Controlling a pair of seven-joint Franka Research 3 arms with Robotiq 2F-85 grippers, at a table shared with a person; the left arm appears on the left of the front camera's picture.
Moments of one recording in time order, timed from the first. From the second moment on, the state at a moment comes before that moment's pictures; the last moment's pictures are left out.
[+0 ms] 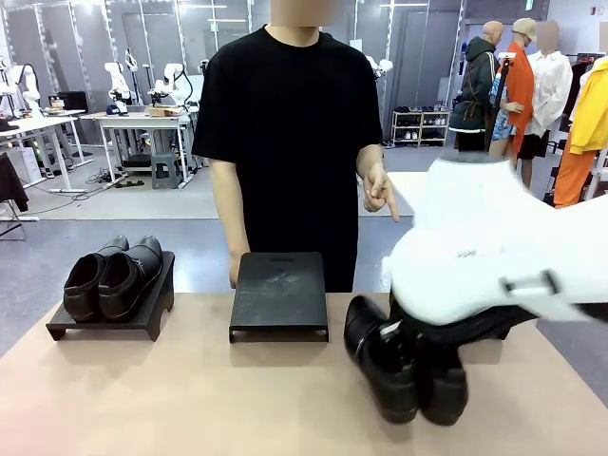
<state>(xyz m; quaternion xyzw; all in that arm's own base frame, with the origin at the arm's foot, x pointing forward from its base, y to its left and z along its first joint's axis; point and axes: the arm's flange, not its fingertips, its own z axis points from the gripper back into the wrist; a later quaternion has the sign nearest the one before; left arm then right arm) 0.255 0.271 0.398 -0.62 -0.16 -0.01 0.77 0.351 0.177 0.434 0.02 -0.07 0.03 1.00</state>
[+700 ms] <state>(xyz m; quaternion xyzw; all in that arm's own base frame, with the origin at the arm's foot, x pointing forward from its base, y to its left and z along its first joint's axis) 0.255 0.271 0.398 -0.62 -0.16 -0.01 0.77 0.334 0.052 0.510 0.05 -0.13 0.03 0.99</state>
